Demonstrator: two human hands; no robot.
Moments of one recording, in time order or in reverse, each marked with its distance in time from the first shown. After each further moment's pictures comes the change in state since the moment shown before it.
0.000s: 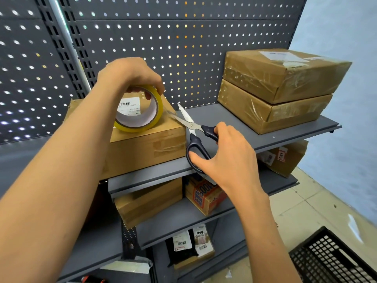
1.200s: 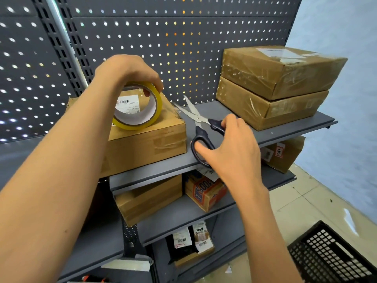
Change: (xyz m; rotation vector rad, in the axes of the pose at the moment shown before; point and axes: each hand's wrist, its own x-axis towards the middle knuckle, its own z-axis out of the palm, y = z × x) left_hand -0.007 0.000 -0.003 0.075 -0.001 0.002; right_hand -0.002 -0.008 -0.009 0.086 0.075 0.133
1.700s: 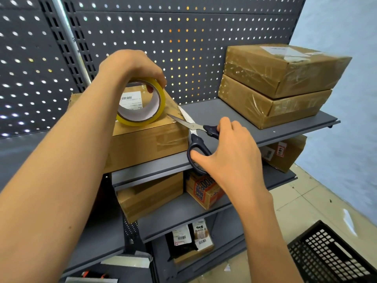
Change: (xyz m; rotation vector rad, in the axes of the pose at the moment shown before) left_hand 0.002 -0.002 0.001 -0.041 0.009 0.009; right_hand -0.012 -0.016 -0.010 -0.133 -0.125 -0.054
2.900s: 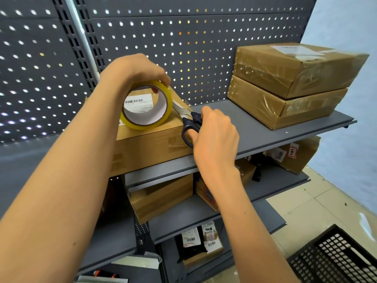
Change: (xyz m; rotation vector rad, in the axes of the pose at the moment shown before) left_hand -0.017 -0.013 -0.004 -0.077 0.071 -0.009; right_hand 0.035 -0.044 0.020 0.054 0.011 0.066
